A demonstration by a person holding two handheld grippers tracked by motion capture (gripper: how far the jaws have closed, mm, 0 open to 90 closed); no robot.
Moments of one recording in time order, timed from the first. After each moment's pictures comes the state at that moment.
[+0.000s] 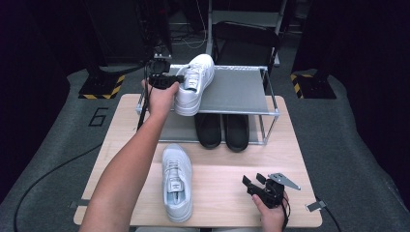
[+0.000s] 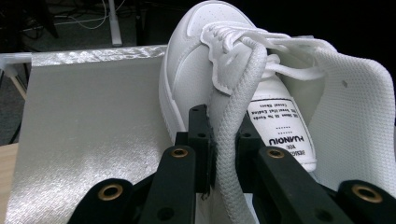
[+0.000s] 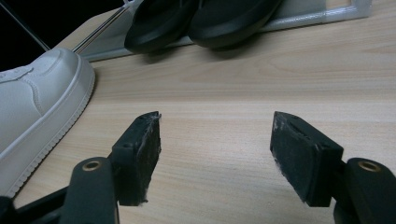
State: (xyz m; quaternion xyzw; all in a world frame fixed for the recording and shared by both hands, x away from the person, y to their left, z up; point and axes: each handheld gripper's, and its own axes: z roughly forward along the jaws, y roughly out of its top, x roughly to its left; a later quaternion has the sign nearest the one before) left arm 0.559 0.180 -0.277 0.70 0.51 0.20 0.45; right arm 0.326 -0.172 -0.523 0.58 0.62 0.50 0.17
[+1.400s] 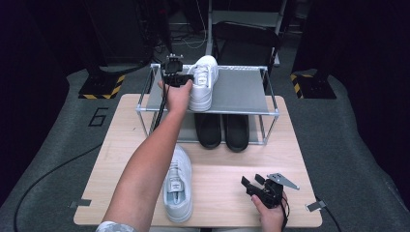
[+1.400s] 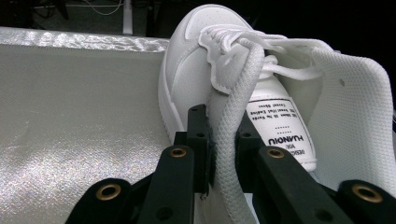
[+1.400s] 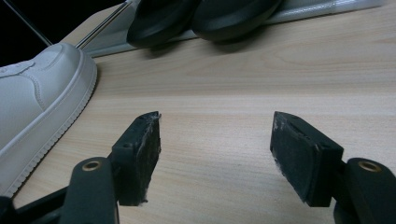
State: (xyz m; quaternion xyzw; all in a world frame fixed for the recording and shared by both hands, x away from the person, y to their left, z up) left arm 0.591 0.146 -0.300 0.66 0.57 0.19 0.45; right arm 0.328 -0.171 -0.528 0.57 0.63 0.50 0.16
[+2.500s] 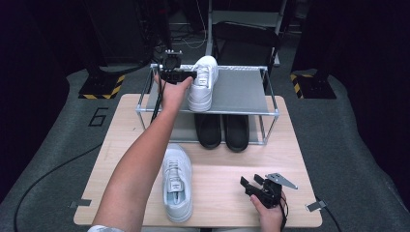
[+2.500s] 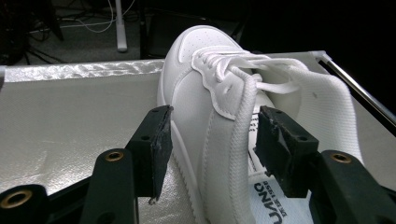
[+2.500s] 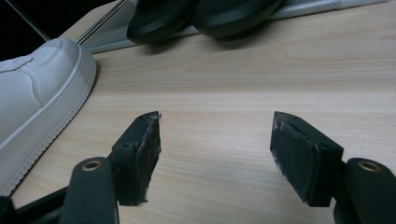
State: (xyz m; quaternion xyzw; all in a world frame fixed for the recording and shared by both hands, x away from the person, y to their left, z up) left arm 0.584 0.154 -0.280 0.69 0.53 0.21 0.45; right arm 0.329 -0.168 -0.529 0.57 0.63 0.50 0.16
